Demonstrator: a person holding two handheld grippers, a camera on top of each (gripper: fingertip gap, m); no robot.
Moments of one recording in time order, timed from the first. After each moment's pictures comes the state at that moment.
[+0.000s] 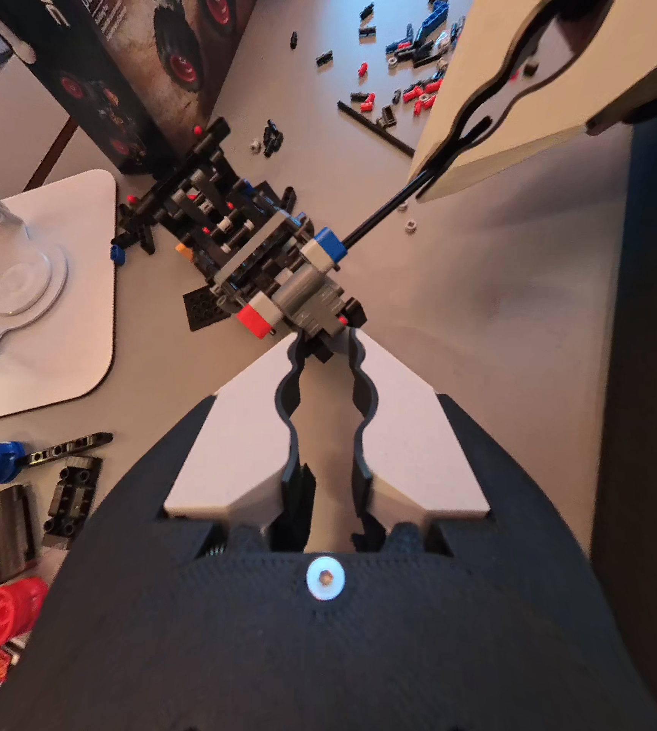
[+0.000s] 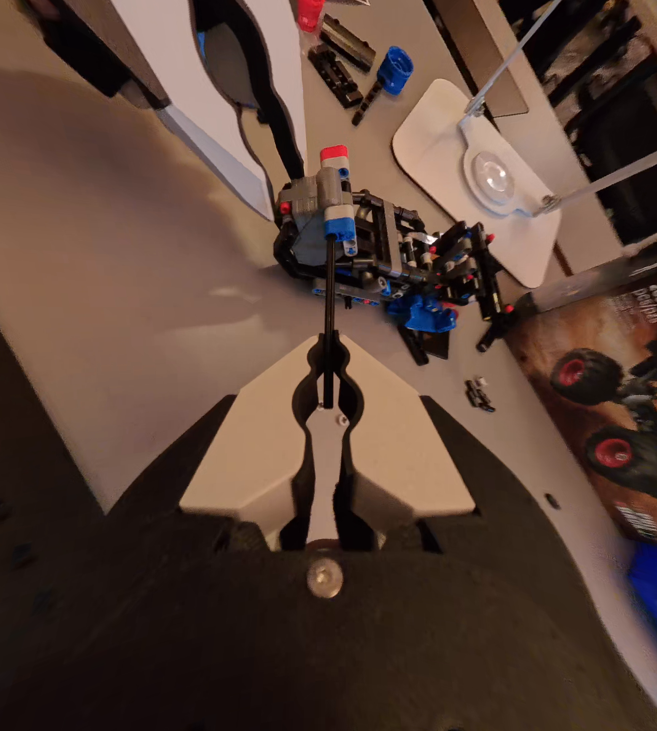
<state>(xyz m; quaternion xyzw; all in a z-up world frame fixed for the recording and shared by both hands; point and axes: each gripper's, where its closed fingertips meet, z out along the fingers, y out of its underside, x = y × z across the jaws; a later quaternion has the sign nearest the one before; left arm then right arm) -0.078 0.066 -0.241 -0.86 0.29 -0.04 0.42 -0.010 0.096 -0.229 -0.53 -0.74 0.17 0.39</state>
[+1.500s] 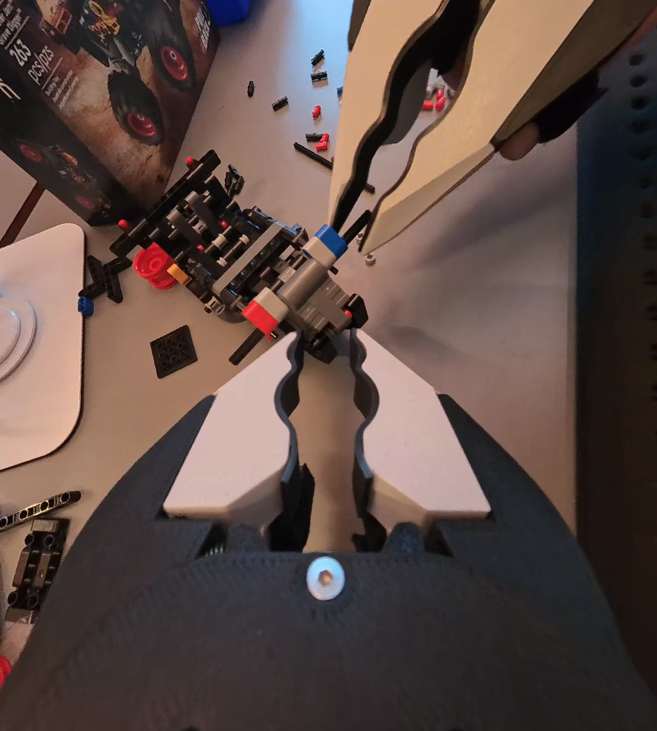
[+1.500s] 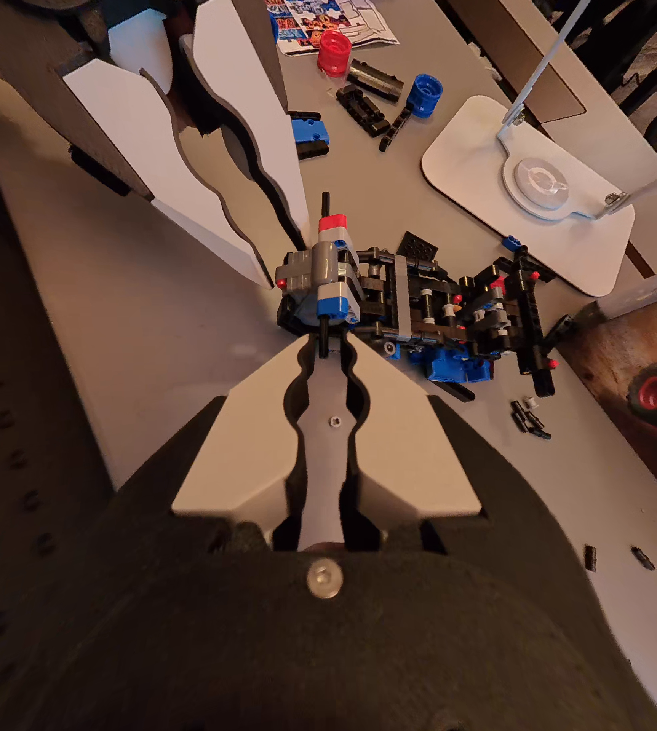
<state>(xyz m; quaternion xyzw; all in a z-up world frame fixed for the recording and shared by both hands) -0.046 0.070 -0.240 -0.84 0.32 -0.05 0.44 -0.016 0.094 -0.228 -0.53 -0.73 0.27 0.34</state>
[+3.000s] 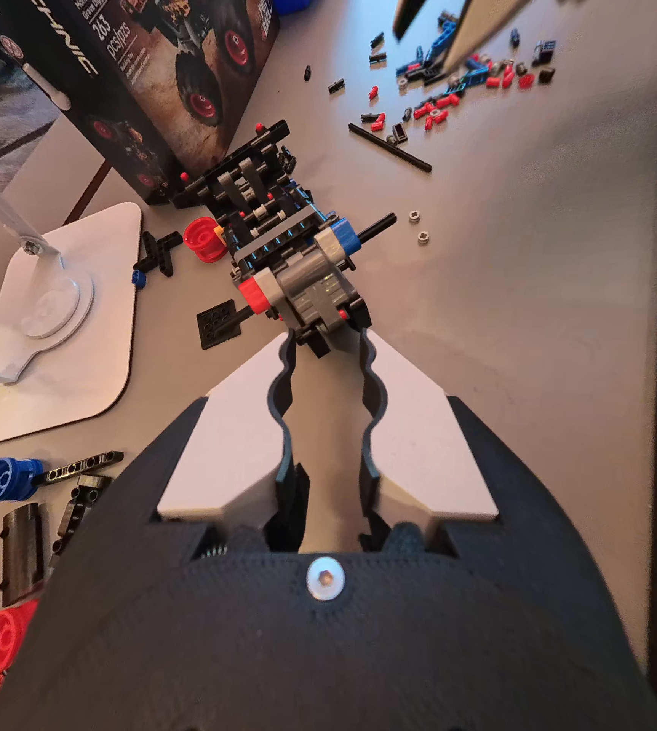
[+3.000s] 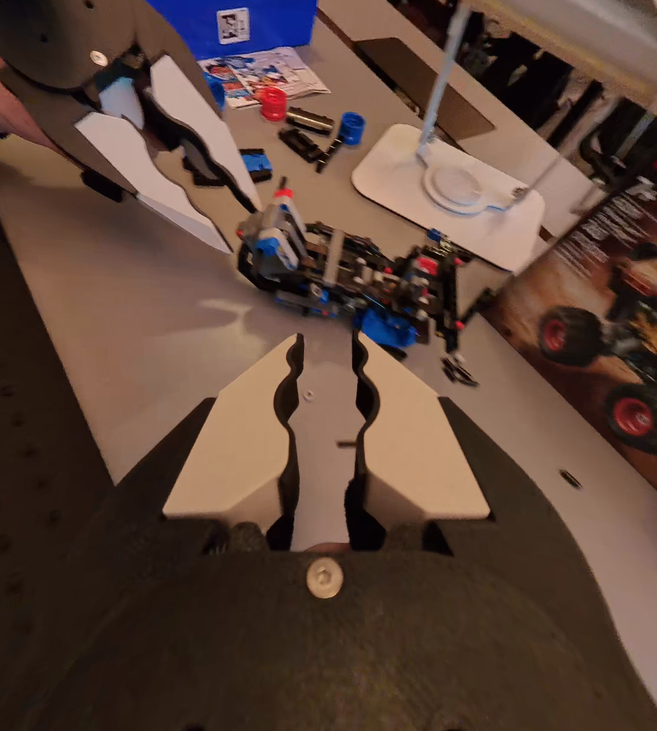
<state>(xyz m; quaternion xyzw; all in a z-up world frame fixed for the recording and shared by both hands) -0.075 0.076 -0.244 -0.84 0.29 -0.01 0.46 0.022 0.138 -0.192 -0.55 -0.68 0.30 0.37</state>
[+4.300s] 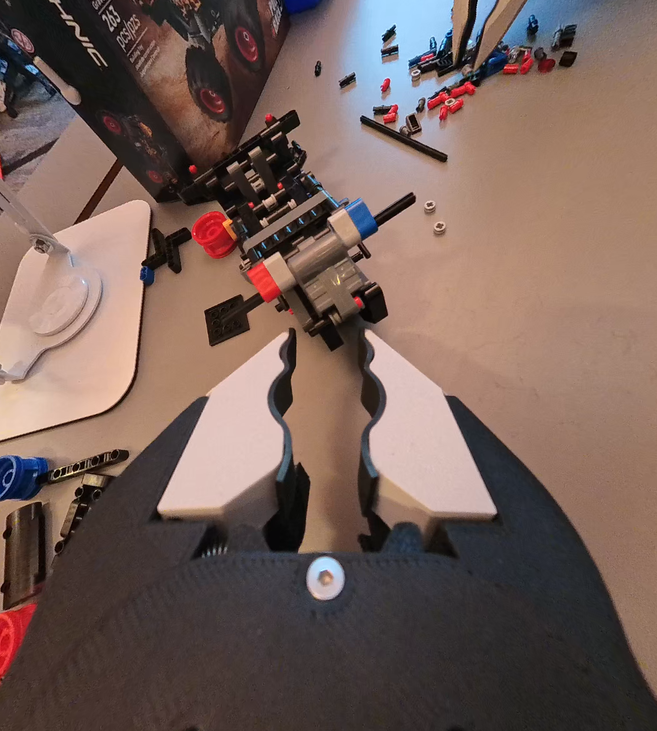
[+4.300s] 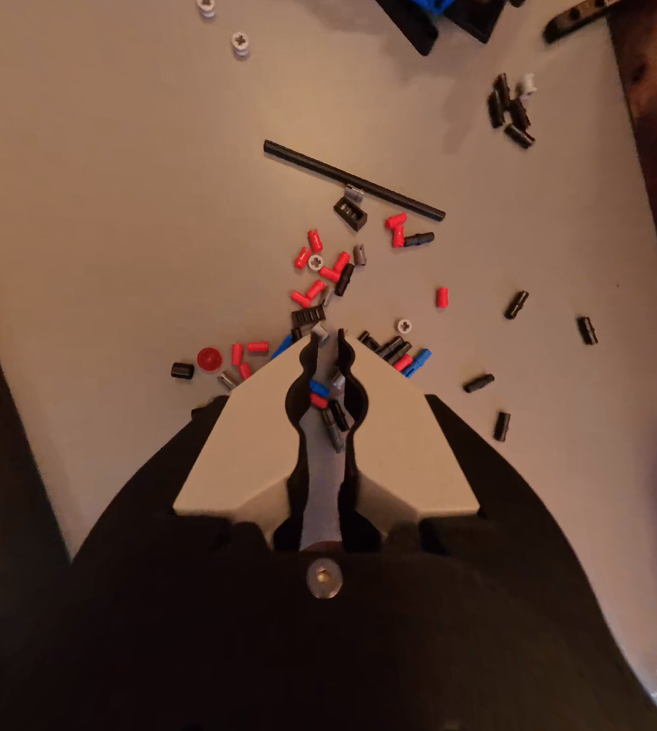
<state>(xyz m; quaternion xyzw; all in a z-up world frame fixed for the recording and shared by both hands) -0.083 0.080 -0.252 -0.83 0.29 0.00 0.47 0.126 0.234 -0.293 -0.50 -0.82 0.19 0.20</state>
